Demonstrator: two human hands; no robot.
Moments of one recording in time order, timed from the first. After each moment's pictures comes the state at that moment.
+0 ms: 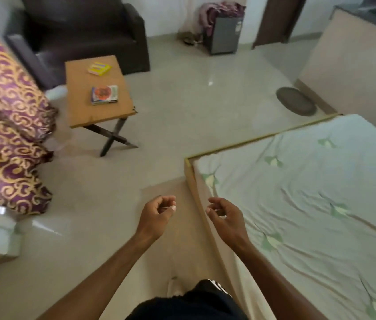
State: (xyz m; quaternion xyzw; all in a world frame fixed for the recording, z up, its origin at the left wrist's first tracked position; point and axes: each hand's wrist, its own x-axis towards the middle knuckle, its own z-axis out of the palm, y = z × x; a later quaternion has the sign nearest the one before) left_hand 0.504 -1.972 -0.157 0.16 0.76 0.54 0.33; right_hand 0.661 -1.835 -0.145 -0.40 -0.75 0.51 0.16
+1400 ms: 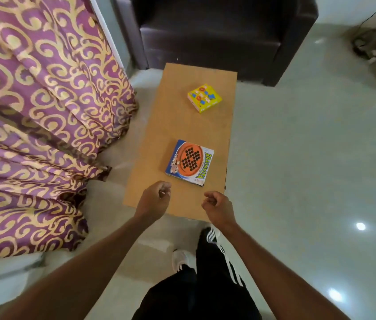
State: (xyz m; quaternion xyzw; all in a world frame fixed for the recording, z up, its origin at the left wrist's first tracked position) left_hand -0.450 -1.723 -0.265 -0.02 0.89 0.41 0.20; right_hand -0.385 -1.523 -0.278 -0.29 -0.80 0.52 -0.13
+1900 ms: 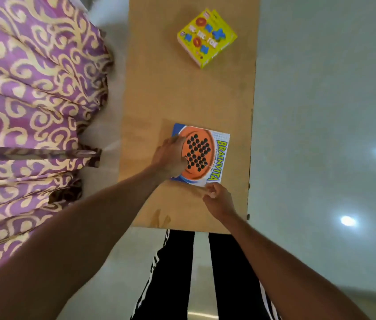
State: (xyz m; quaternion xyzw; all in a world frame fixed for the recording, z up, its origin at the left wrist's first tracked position) left_hand -0.695 -1.639 -0.440 0.15 0.91 0.13 0.36; right_hand -0.521 -1.525 -0.486 -0.37 -0.73 0.51 -0.26
